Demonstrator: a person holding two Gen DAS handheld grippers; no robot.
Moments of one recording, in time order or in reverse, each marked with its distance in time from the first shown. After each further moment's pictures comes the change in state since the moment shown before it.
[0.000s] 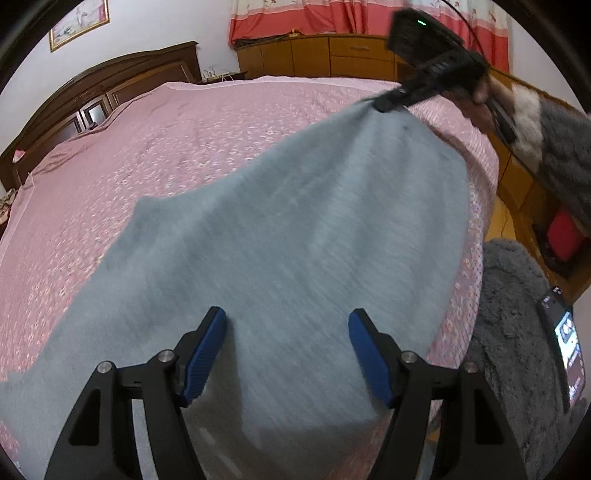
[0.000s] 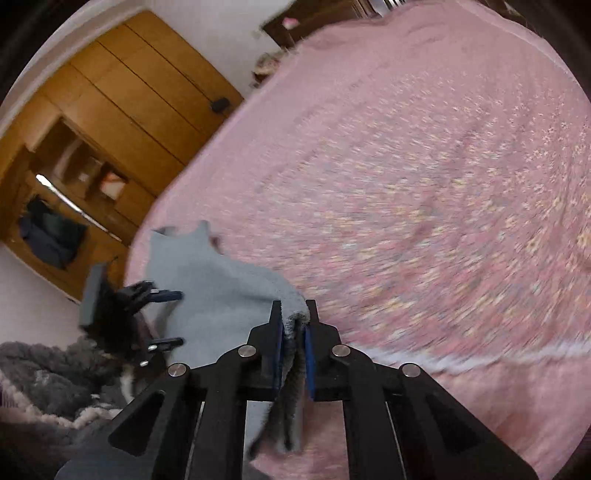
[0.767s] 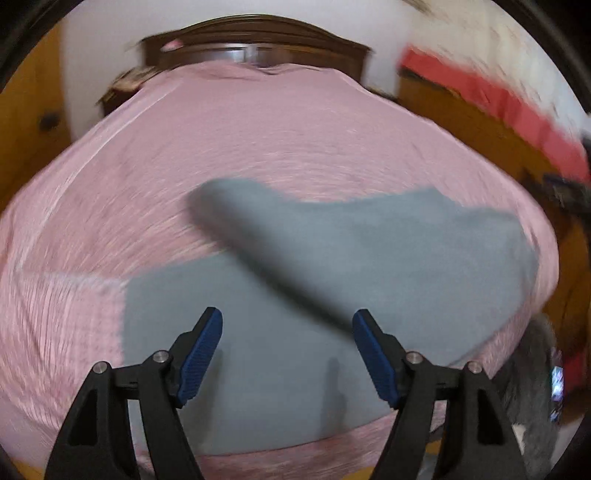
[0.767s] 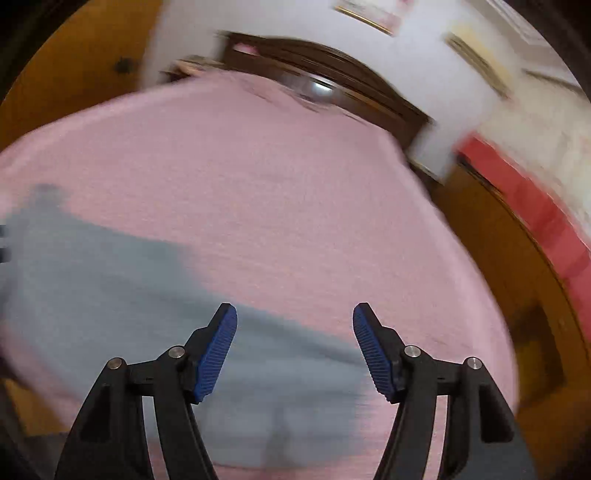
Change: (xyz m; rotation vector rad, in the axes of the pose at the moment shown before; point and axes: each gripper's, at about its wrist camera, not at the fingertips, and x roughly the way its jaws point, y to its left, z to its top) left arm -0.136 0.208 -0.158 -0.631 -0.044 0.186; right arm 0.135 0.359 -0.024 -0.444 -0.273 -0.800
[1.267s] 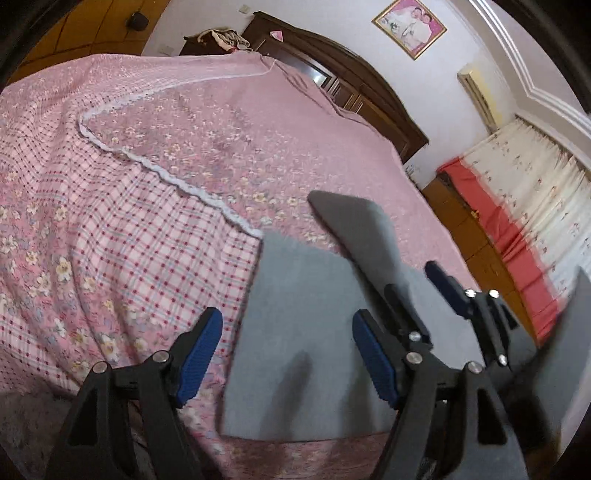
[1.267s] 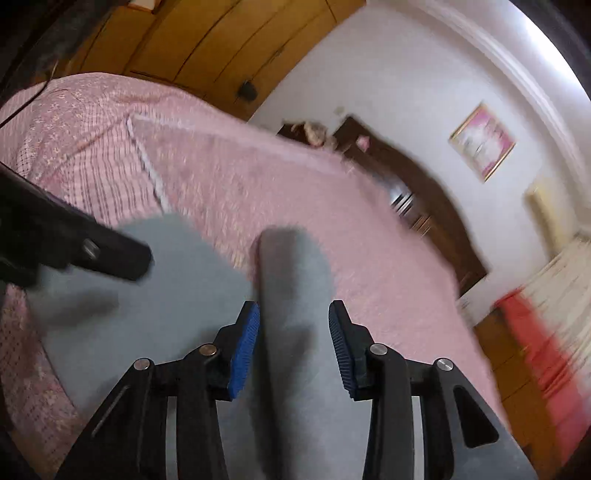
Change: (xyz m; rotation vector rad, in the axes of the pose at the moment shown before) left arm -0.007 0.113 -0.040 -0.440 -0.101 -0.152; right arm 0.100 0.269 0.046 -0.323 -0.175 -0.040
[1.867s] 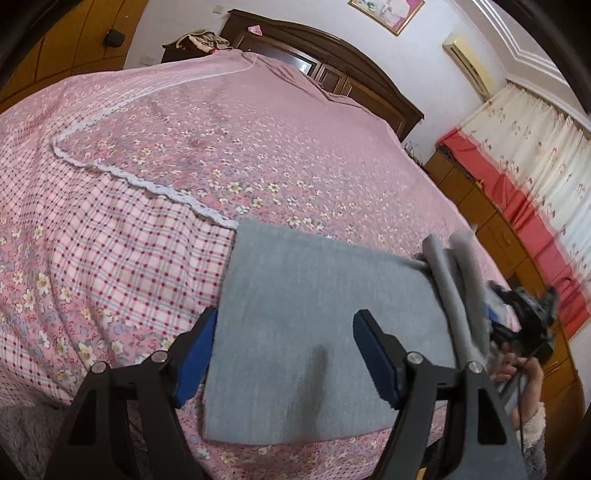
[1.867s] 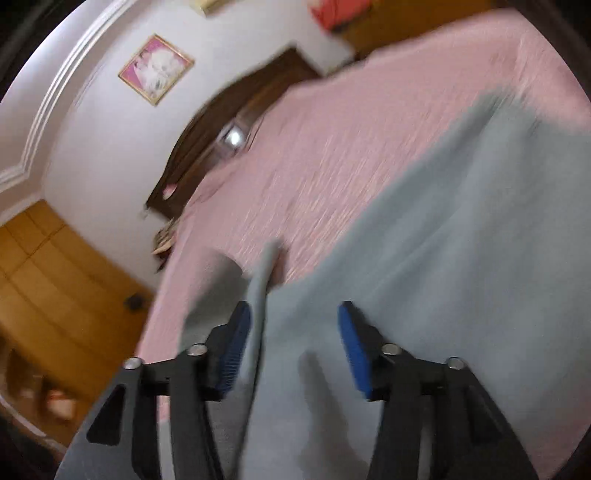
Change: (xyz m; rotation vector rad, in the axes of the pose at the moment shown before) left arm 0.029 -0.032 -0.010 0.123 0.028 0.059; right arm -0.022 -0.276 -0.217 1.441 -0.047 -0.010
